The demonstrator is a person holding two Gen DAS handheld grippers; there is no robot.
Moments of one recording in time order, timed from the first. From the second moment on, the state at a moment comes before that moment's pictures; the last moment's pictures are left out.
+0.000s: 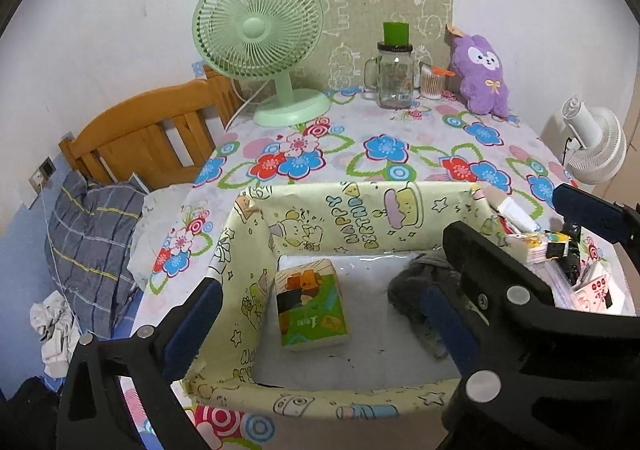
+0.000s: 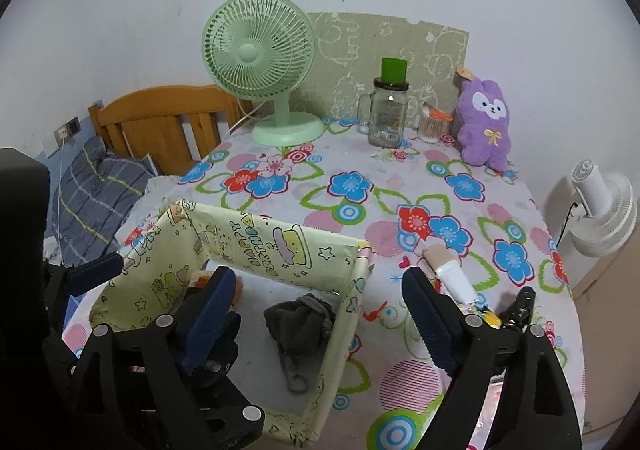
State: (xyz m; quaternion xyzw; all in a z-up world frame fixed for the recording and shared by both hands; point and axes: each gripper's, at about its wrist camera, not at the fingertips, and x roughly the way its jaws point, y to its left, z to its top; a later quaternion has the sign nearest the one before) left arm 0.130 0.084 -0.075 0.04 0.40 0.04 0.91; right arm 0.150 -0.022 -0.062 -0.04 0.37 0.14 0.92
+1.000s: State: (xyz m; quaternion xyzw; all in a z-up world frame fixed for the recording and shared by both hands) left arm 0.086 0.025 -0.037 0.03 0.35 0.02 0.94; right arm 0.097 -0.090 -0.022 -0.01 0.30 0.10 0.95
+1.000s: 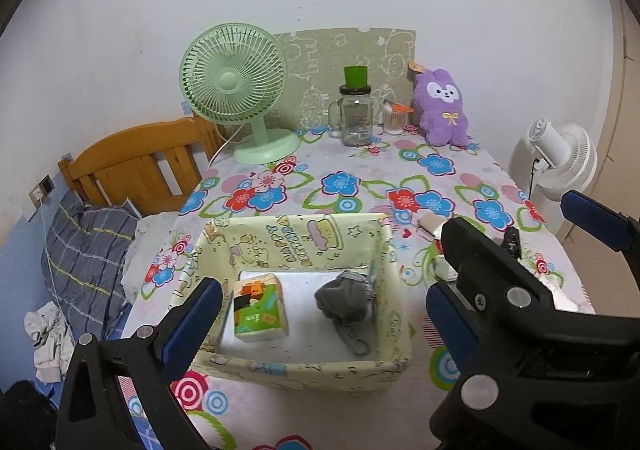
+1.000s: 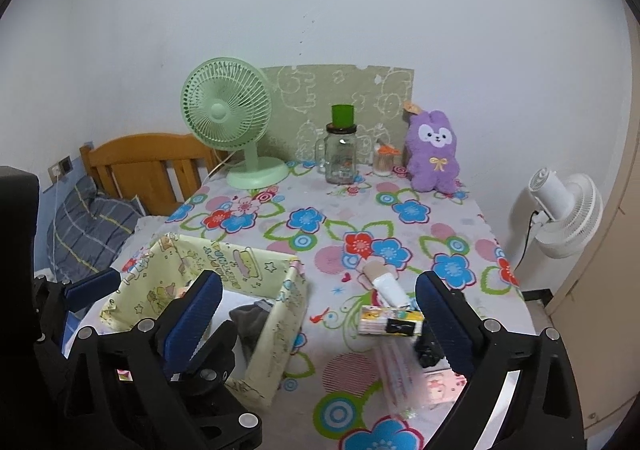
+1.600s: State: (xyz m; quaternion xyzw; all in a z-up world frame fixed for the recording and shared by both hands) left arm 0.070 -0.026 -0.043 0.03 0.34 0.00 0.94; right arm 0.075 -0.146 -0.024 0.00 0.28 0.08 0.96
